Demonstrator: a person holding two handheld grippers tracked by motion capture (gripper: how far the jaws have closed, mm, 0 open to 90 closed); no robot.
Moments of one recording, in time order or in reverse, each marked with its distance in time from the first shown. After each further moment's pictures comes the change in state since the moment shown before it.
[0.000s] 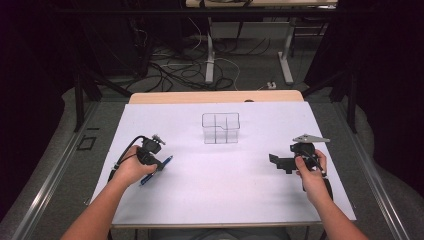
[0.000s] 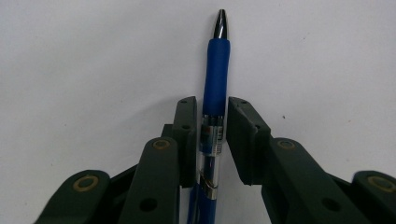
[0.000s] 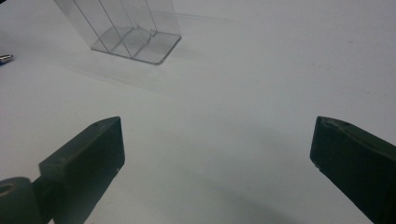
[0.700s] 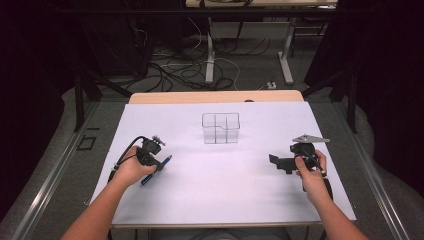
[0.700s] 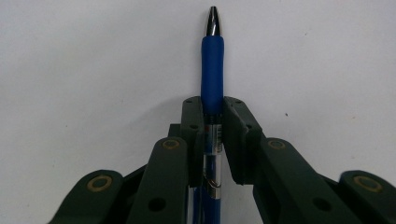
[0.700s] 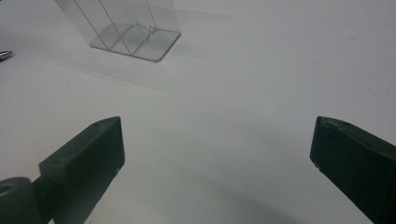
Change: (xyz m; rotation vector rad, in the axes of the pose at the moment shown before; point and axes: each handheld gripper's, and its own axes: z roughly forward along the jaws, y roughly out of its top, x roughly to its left) left arm 0.000 -0.001 0.000 -0.005 0.003 0.012; right arm -0.002 -0.001 0.001 0.005 0.001 -0.004
